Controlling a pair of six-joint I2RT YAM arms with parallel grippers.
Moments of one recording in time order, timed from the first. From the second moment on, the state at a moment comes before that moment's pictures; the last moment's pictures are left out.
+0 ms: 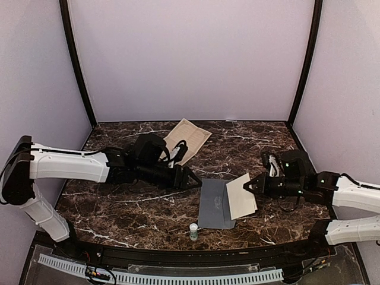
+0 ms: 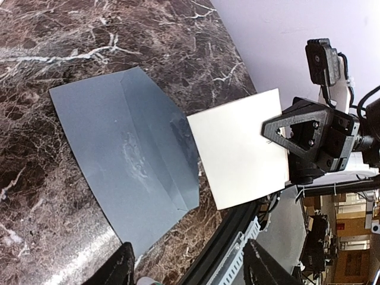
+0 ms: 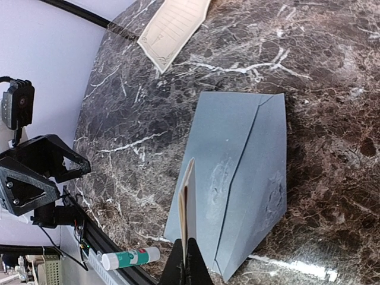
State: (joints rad) left arm -0.96 1.54 0.99 -0.07 0.36 -0.77; right arm 0.80 0.88 0.52 -0.23 -0.14 0.85
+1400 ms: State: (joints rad) left arm -0.93 1.95 1.03 0.12 0.41 -0.86; right arm 0.67 1.17 0.34 0.10 -0.17 0.95
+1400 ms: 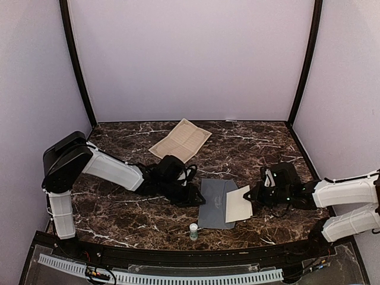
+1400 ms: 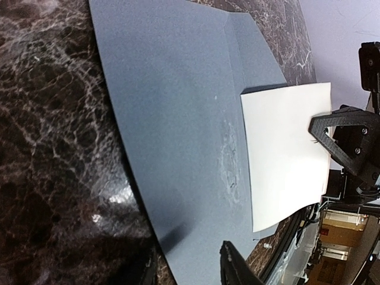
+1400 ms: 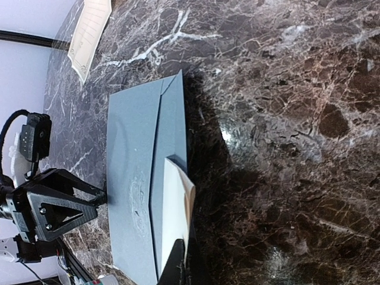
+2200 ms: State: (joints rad) left arm -0.93 1.98 1.03 0.16 0.46 -0.88; right arm 0.67 1.27 0.33 0.19 -0.18 0.96
